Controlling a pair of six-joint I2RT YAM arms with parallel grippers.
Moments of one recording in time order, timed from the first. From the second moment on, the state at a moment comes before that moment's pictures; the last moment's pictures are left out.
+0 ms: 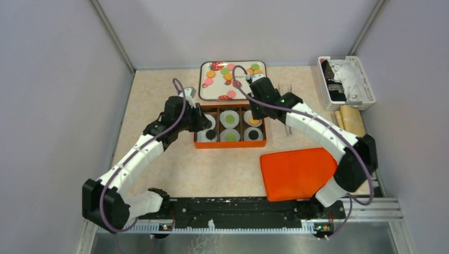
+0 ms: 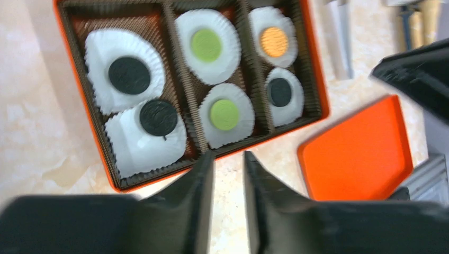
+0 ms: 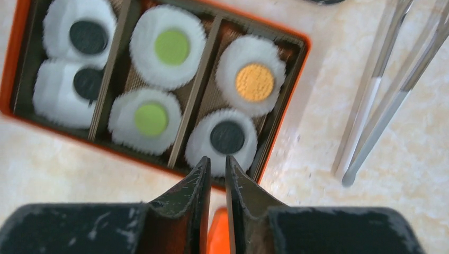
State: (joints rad) left arm -0.42 1.20 0.93 -0.35 0.15 -0.50; right arm 0.66 1.64 1.48 -0.68 0.22 0.25
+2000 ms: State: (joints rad) left arm -0.45 0.83 0.76 -0.21 0.27 -0.48; right arm 1.23 1.42 0.80 -0.65 0.36 0.88
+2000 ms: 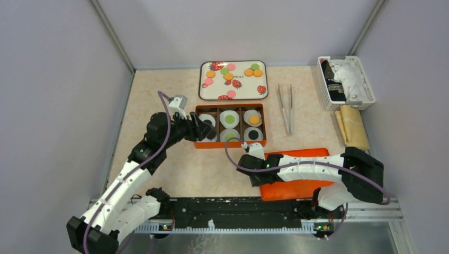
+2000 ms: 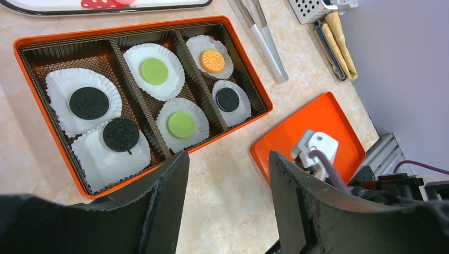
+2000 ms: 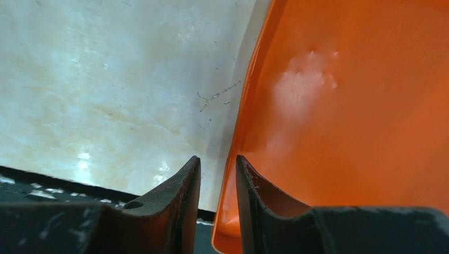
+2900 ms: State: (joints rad) left arm -0.45 0.85 0.70 -0.21 0.27 -0.48; right arm 1.39 1.37 0.91 -0.87 0.41 0.94
